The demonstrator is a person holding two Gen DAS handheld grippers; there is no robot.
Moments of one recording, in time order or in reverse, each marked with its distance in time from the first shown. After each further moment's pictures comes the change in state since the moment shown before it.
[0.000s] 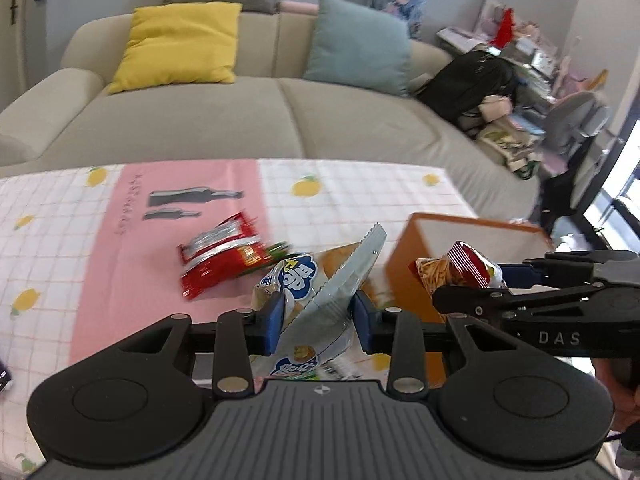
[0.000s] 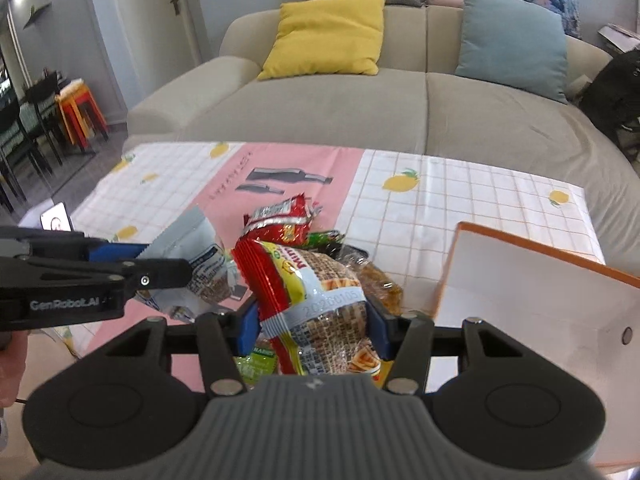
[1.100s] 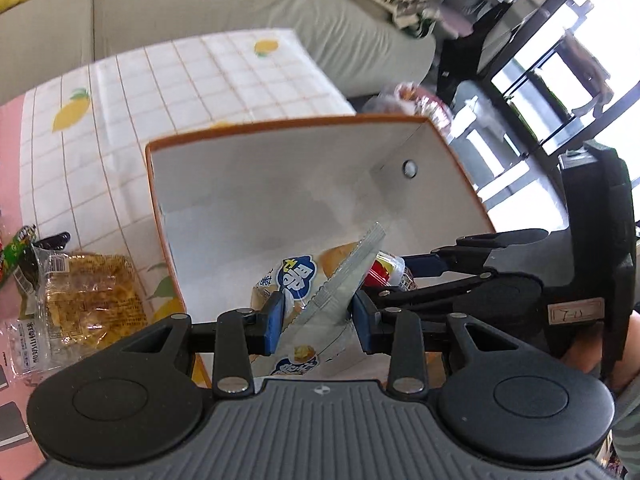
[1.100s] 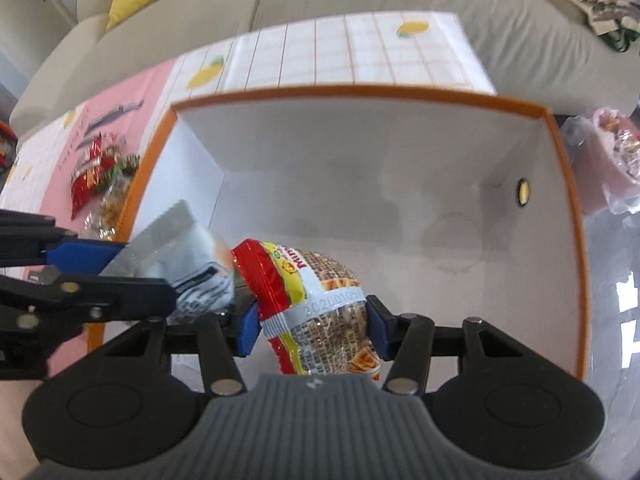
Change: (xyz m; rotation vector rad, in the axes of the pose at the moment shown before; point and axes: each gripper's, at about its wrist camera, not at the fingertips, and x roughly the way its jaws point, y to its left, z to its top) left arm 0.179 -0.149 0.033 0.155 0.471 -0.320; right arm 0.037 -0.210 -0.046 0.303 0.353 -0.123
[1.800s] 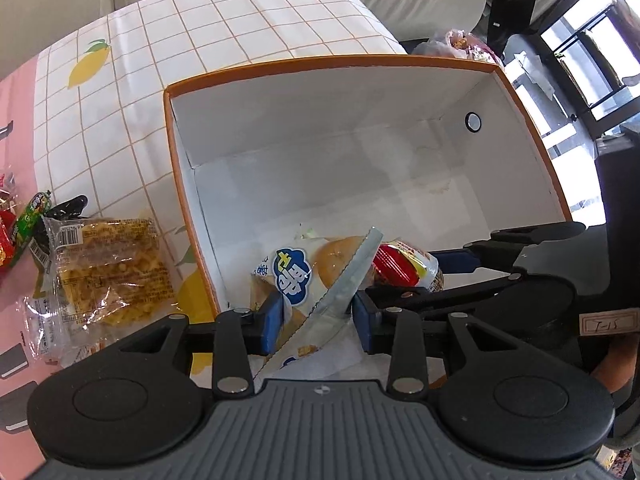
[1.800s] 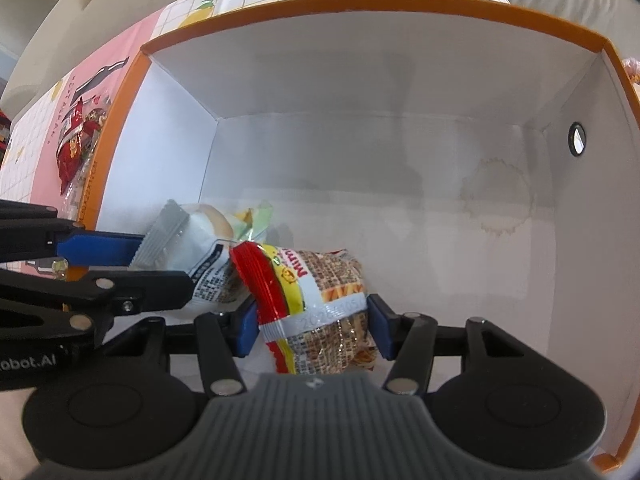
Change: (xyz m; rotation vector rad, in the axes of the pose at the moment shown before) left arm 0.033 0.007 0.010 -0.034 0.172 0.127; right arm 0.044 0.000 0.007 0.054 0.165 0.041
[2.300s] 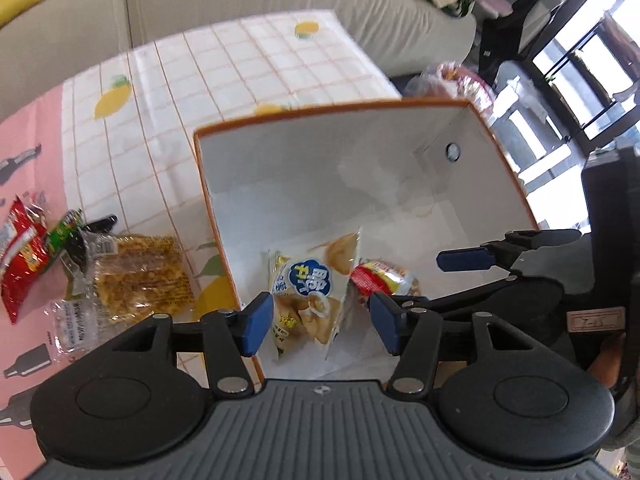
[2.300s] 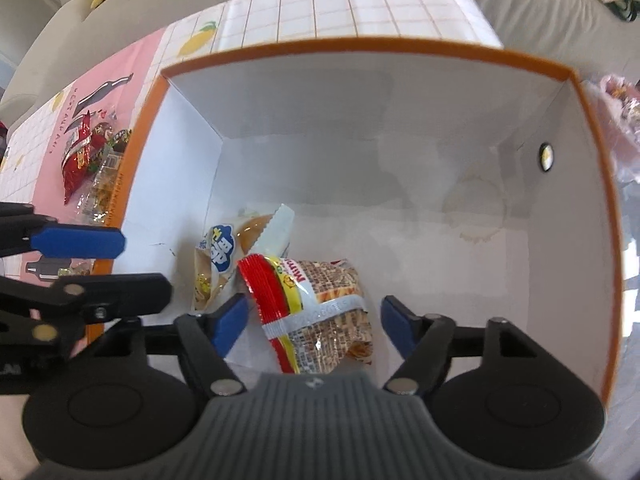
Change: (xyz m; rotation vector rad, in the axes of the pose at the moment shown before) left arm -0.051 -0.007 -0.013 0.016 -0.127 0.012; right arm -0.035 0.008 -0.009 -0.013 -0.070 -0.055
